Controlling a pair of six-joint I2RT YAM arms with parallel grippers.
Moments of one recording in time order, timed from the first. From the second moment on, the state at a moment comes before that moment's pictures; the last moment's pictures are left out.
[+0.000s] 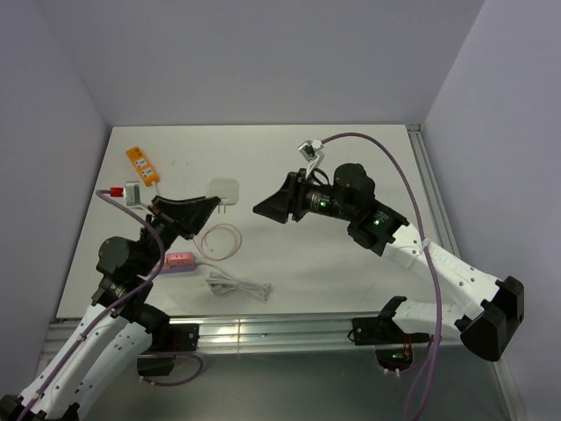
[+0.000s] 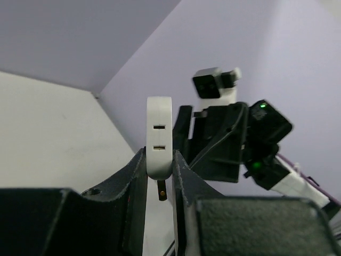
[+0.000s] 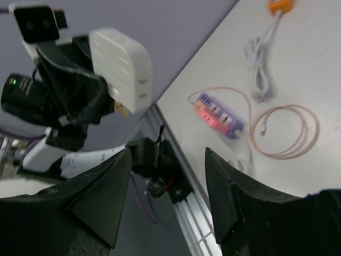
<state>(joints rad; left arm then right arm) -0.49 0.50 0.52 0.29 0.17 -0.90 0.75 1.12 1.04 -0.03 -0.40 0.72</state>
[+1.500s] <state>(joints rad) -0.49 0.50 0.48 0.54 0.29 -1.07 0.80 1.33 1.05 0.56 -0.69 0.89</state>
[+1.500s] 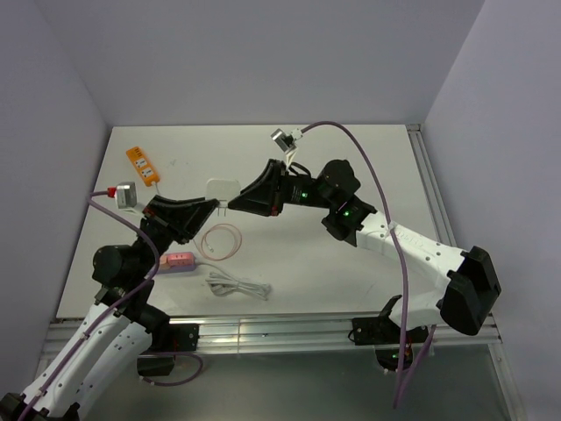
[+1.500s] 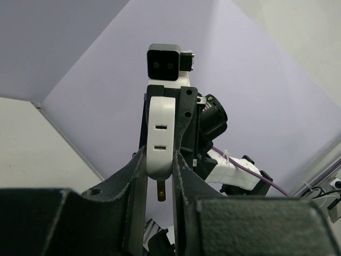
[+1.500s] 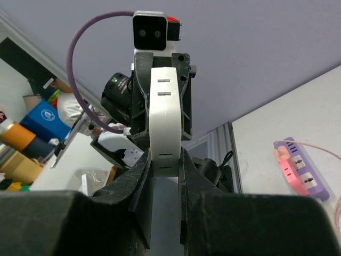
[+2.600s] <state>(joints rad) -0.49 0.63 1.05 -0.36 0.51 -0.44 0.73 1.27 1.16 0.01 -1.03 0.41</state>
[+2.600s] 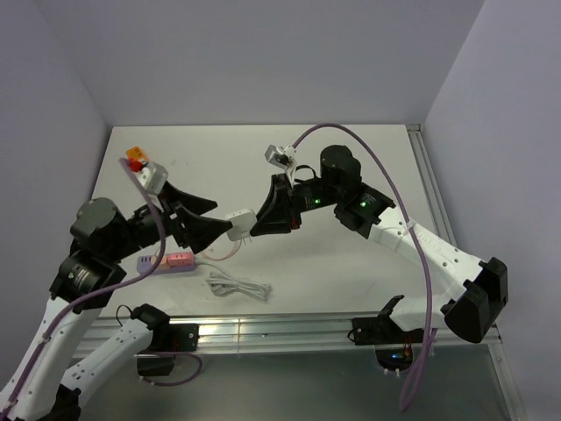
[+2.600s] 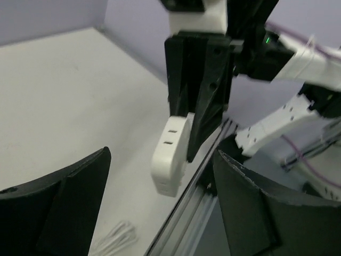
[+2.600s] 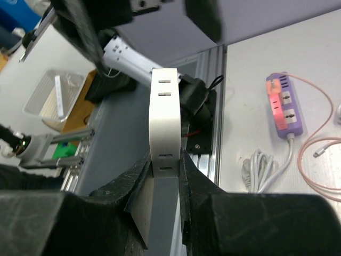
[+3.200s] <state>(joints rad) -0.49 0.70 1.02 -0.42 0.74 -0.39 0.77 1.34 1.20 -0.11 -1.13 0.31</state>
